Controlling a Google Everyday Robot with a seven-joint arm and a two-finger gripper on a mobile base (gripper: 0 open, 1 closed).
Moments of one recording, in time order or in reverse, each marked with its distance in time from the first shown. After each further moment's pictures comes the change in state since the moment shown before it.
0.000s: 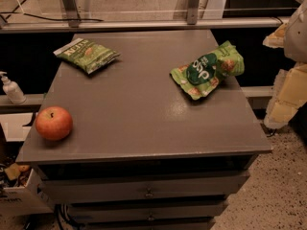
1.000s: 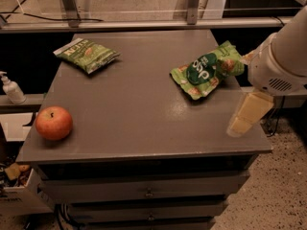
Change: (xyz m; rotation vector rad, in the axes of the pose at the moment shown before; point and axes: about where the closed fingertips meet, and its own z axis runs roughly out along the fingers) arm -0.018 -0.007 0.073 0.074 -0.073 0.051
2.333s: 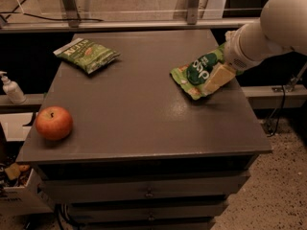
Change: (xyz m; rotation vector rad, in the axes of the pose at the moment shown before) arm -0.028 -0.144 0.088 0.260 -0.172 0.057
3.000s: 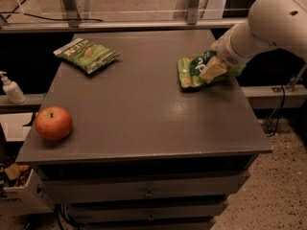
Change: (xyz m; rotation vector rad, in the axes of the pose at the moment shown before) arm -0.007 -0.016 0.040 -0.025 -0.006 -0.022
